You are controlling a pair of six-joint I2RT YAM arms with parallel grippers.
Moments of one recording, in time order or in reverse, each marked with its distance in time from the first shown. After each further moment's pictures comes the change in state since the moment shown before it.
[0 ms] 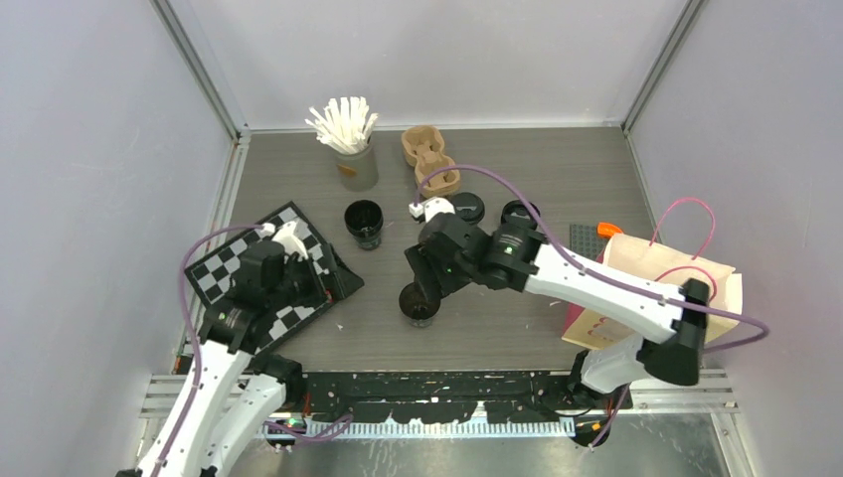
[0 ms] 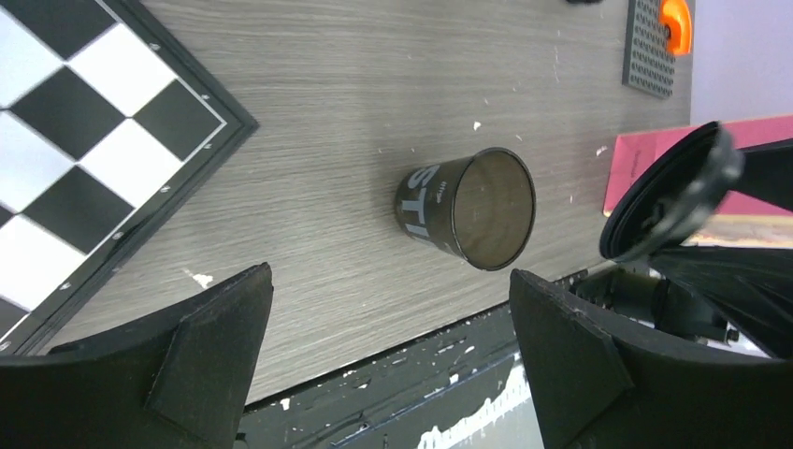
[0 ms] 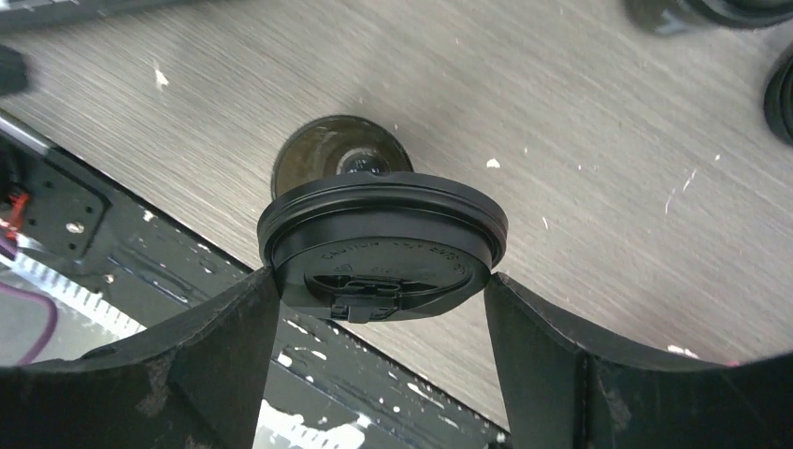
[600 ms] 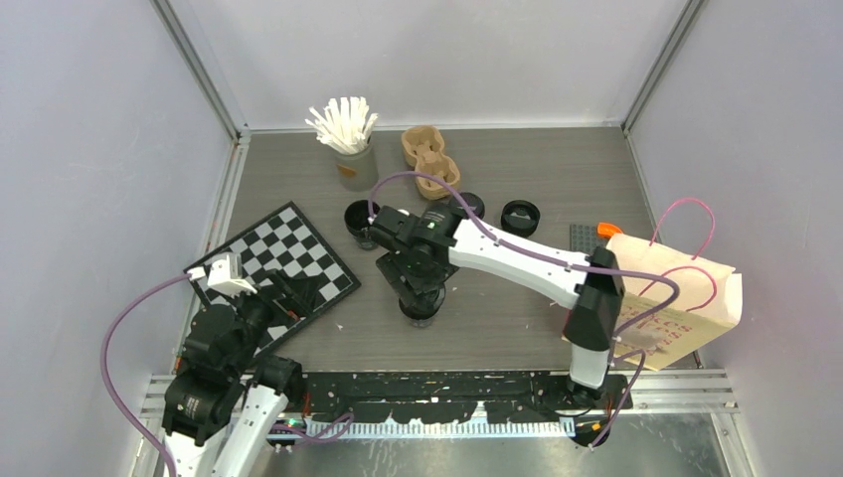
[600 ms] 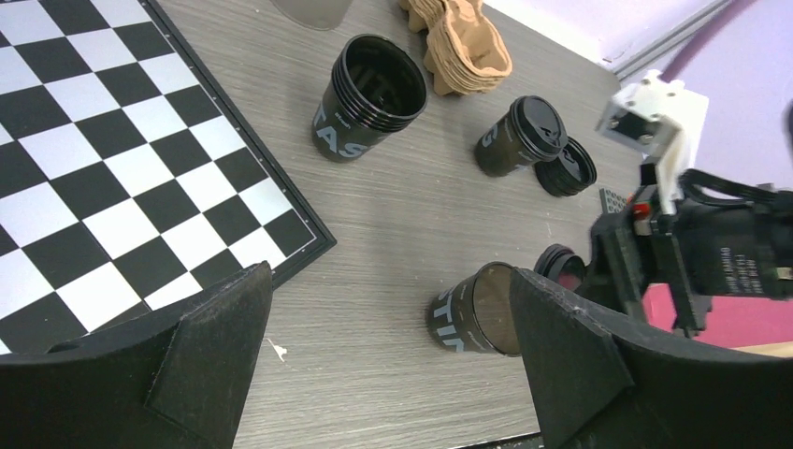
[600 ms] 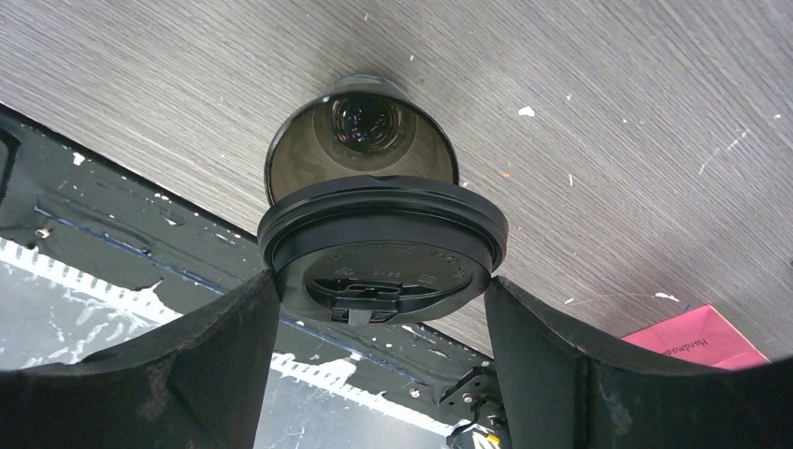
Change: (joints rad) left arm 0.002 -0.484 0.018 -0.080 -0.371 -0.013; right arm 0.001 0.441 0.398 -0.369 -0.100 -0.013
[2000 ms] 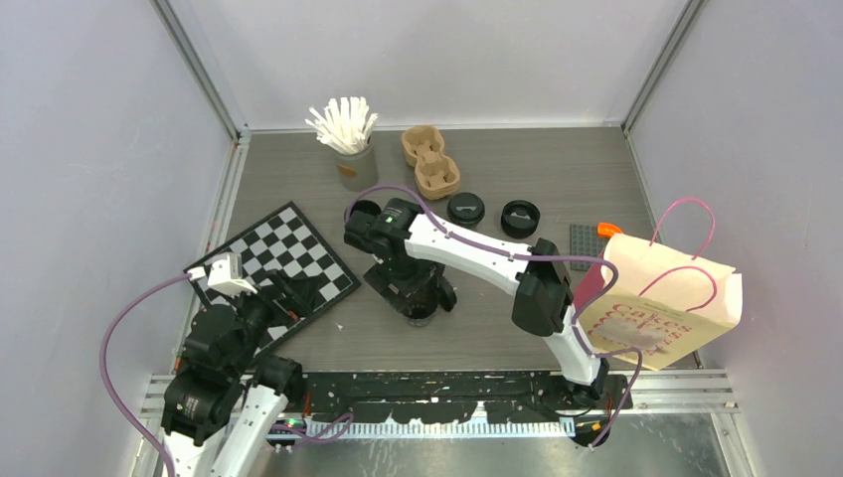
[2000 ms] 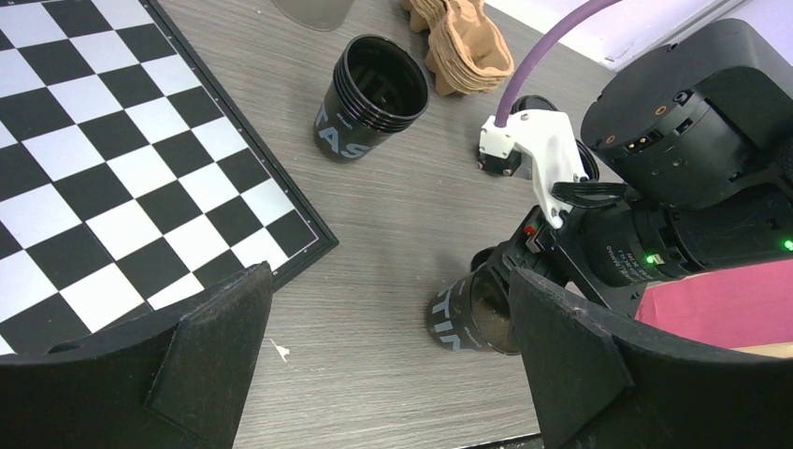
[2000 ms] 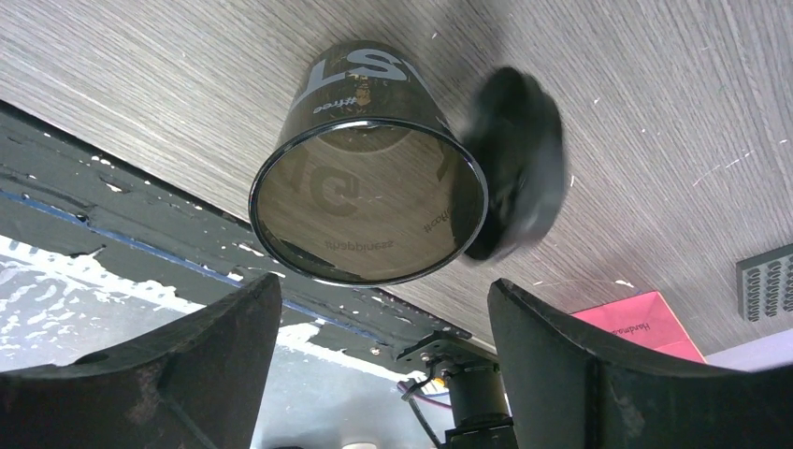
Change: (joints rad) left arm -0.013 0.000 0.000 -0.003 -0.017 0.005; right arm 0.000 0.327 0.301 -0.244 -0.071 -0.146
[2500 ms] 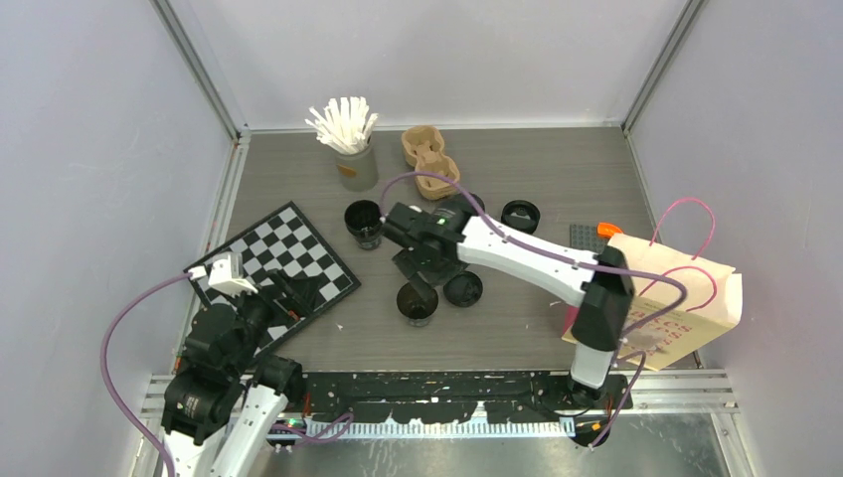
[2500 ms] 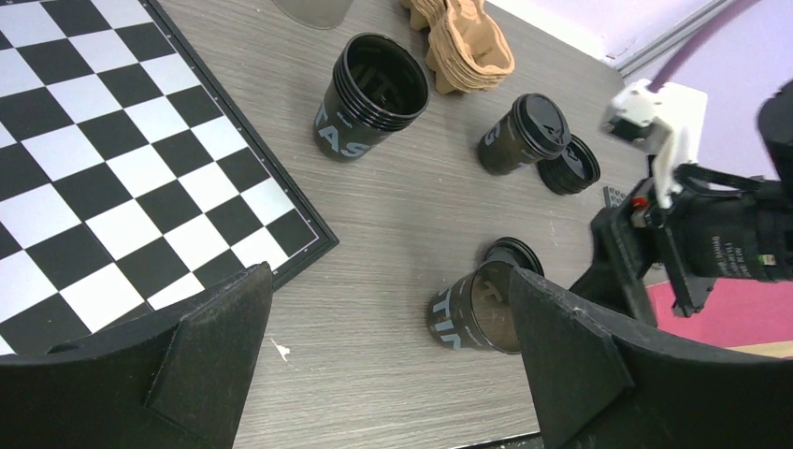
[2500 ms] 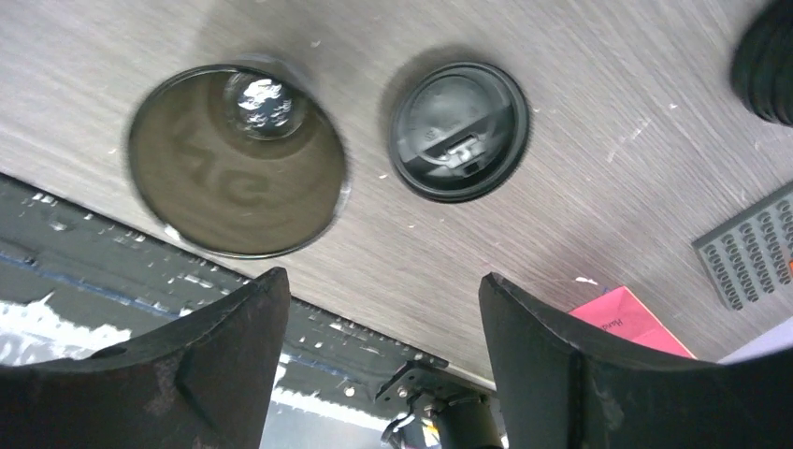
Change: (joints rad) left arm -0.001 0.003 0.000 0.000 0.002 0.002; right arm -0.041 -0.280 -0.296 0.192 0.125 0.034
